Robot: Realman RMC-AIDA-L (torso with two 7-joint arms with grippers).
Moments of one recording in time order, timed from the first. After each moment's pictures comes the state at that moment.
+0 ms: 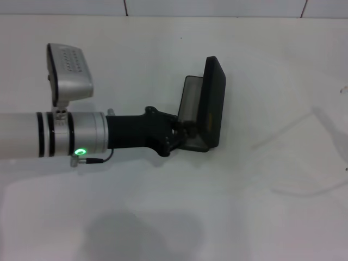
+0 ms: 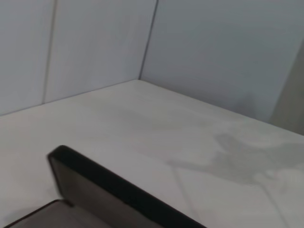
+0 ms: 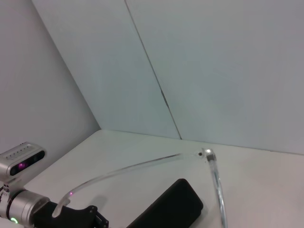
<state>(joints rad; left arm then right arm) -0.60 -2.10 1.04 0.43 1.75 1.30 -1.26 0.34 2.02 -0.23 -1.56 -1.96 -2.15 2.13</state>
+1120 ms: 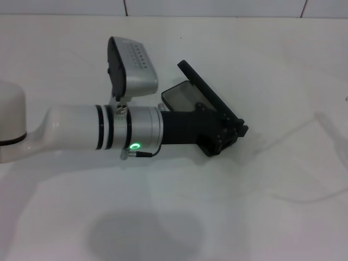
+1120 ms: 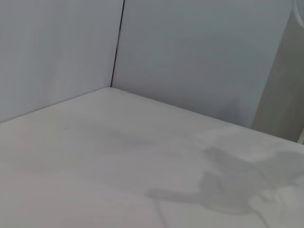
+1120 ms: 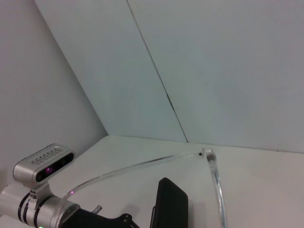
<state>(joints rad) -0.67 -2.11 1.64 0.45 1.22 1.06 -1.26 0.31 2.02 -0.22 -1.49 -1.94 -2.15 2.08</state>
